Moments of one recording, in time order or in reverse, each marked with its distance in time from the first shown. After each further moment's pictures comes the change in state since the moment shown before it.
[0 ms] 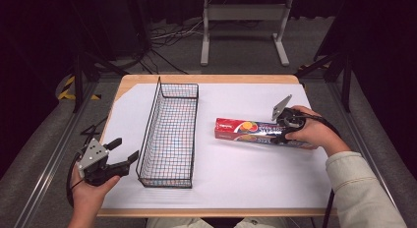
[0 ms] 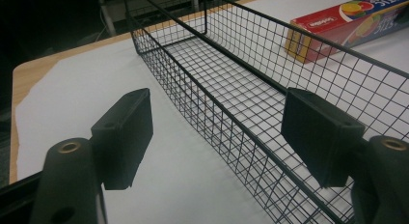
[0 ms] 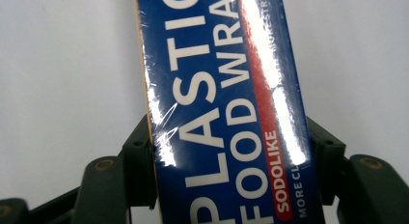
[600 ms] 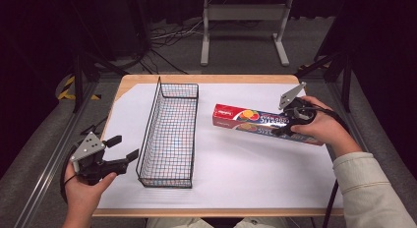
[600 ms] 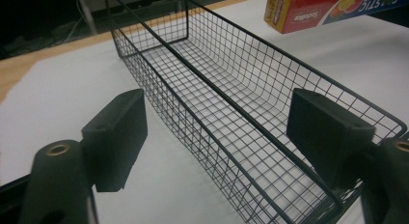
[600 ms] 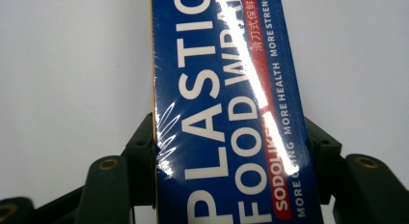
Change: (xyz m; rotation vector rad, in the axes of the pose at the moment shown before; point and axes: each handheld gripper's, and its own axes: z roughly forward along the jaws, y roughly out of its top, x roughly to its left) left arm 0.000 0.030 -0.014 0.037 -0.068 -0.025; right arm 0.013 0.015 -0.058 -0.137 -0.019 0.019
